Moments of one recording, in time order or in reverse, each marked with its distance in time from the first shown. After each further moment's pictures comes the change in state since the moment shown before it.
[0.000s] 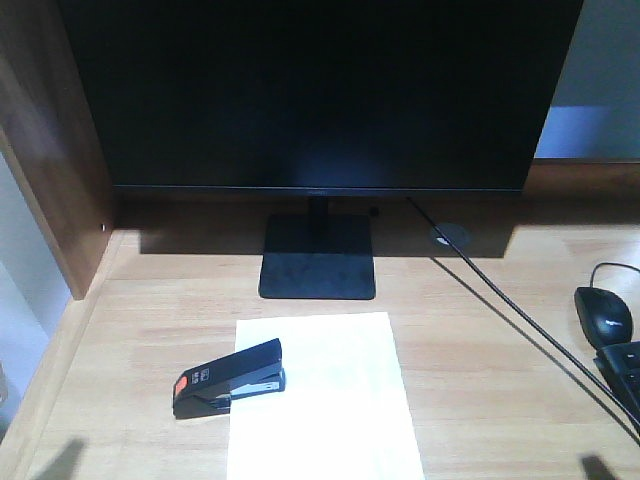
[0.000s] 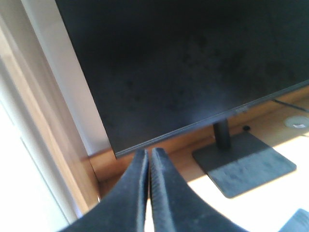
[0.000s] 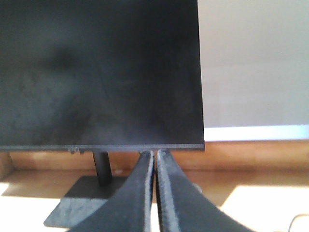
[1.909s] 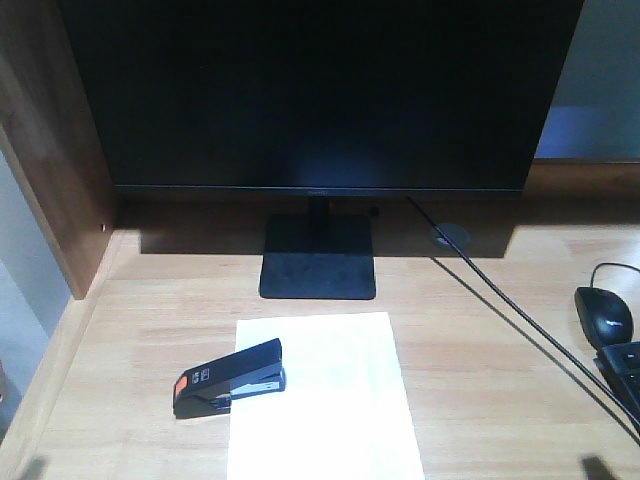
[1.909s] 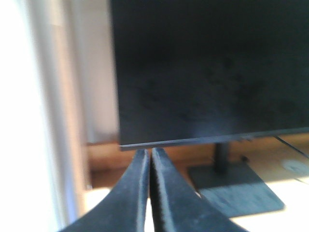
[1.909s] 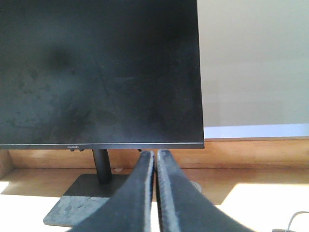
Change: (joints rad) left arm 0.091 -0.155 0.083 0.218 -0.010 -0.474; right arm 0.000 -0.007 0.007 0.000 0.000 0.000
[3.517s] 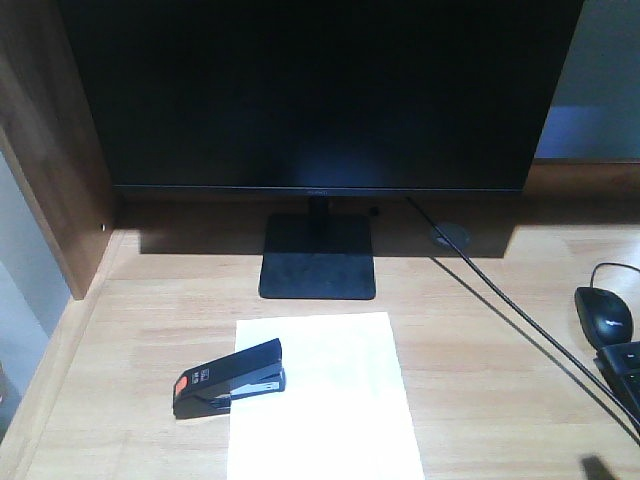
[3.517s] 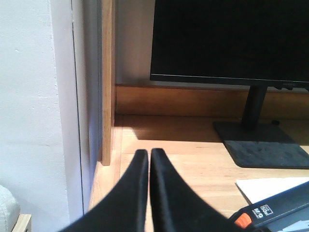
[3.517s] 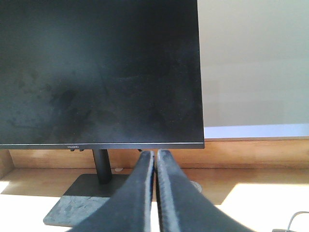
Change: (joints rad) left arm 0.105 -0.293 0.335 -0.070 0.046 0.001; right arm 0.000 0.000 0.000 0.000 -0.001 0.000
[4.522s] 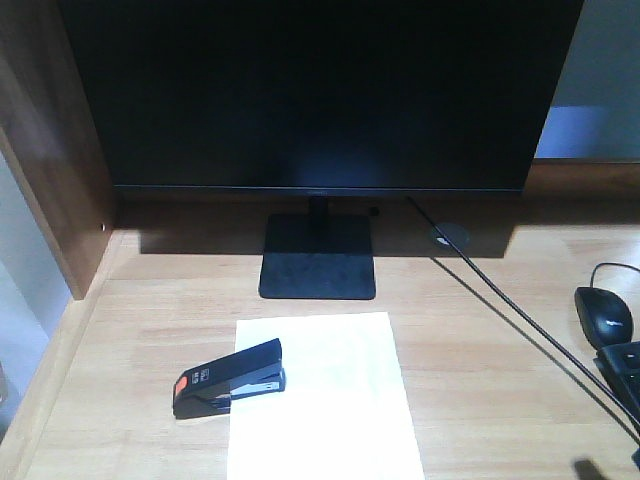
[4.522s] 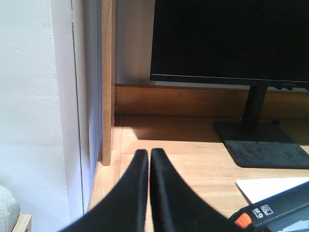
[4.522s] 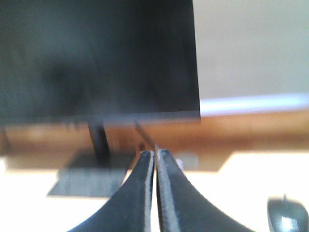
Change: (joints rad) left arm 0.000 0.000 0.000 0.000 0.000 0.000; right arm 0.000 0.000 0.000 1.122 0.071 -1.104
